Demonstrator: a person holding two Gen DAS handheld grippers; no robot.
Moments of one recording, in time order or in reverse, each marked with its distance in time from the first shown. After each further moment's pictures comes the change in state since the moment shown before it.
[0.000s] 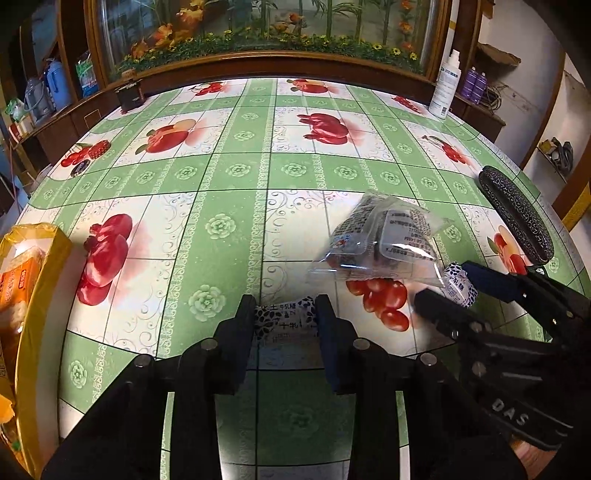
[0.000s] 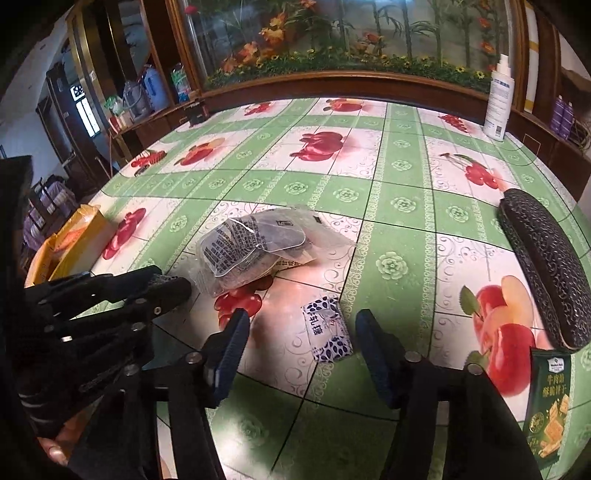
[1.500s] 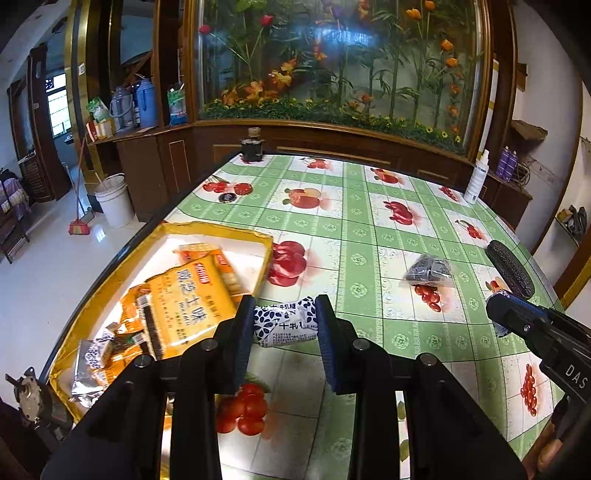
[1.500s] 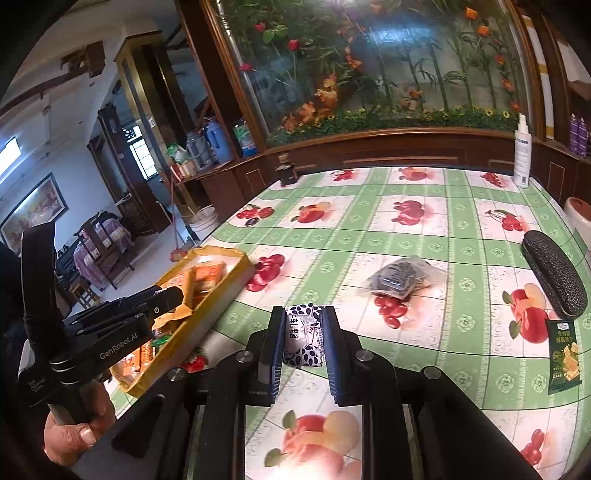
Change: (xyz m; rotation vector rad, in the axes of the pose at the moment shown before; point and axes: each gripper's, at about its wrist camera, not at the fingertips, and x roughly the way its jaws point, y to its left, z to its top) left arm -0.158 0.101 -0.062 -0.166 -0.266 0.150; right arm -0.137 0.098 -0.023 0.018 -0.229 0.247
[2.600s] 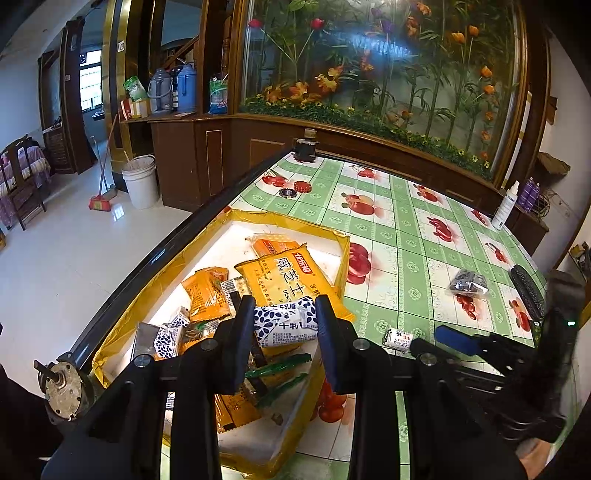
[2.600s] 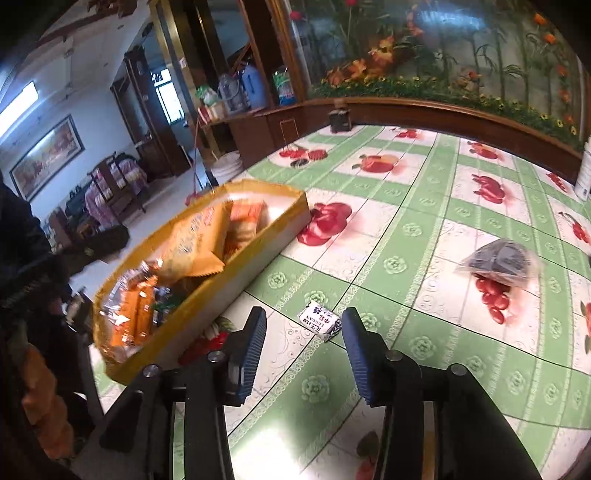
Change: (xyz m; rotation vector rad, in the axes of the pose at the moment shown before) left arm -0.010 0.079 -0.012 -0.121 0.001 0.048; right arm 0.113 0.068 -0.030 -0.165 0.197 0.033
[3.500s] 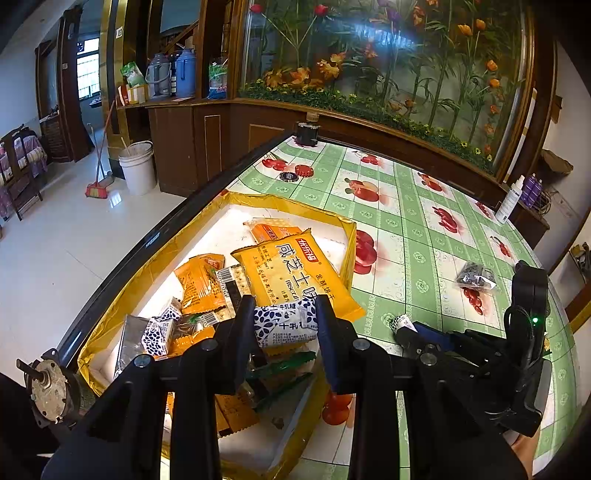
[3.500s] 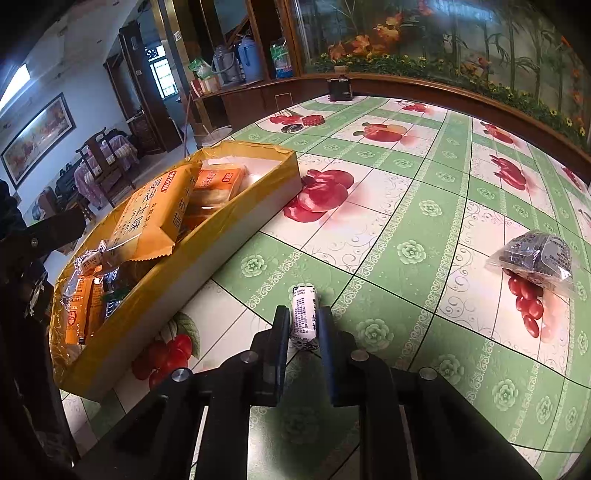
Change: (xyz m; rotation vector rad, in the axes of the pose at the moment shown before) left arm 0.020 0.004 -0.001 -0.014 0.053 -0.011; right arm 0.044 -0.007 0.002 -0.010 0.068 -0.030
